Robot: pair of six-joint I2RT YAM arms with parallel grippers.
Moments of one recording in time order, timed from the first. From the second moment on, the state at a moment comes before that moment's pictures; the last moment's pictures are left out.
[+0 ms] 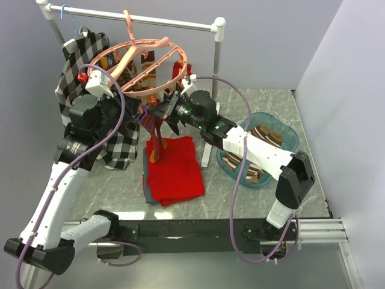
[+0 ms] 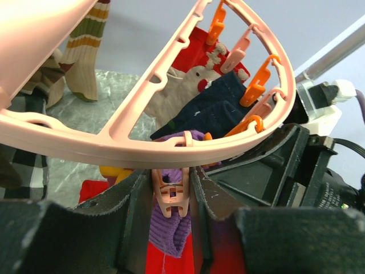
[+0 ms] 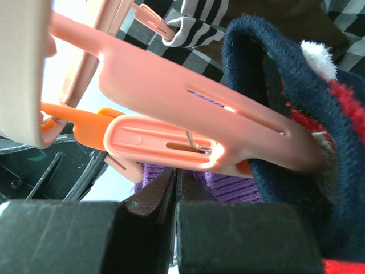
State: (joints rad) left arm -0.31 1.01 1.30 -0.40 0.03 -0.49; right arm 0.82 1.68 1.49 0.14 -0.17 1.07
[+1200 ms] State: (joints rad) left arm -0.35 0.99 1.30 -0.41 -0.11 -0.46; right arm 0.81 1.68 1.49 0.18 -0.19 1.13
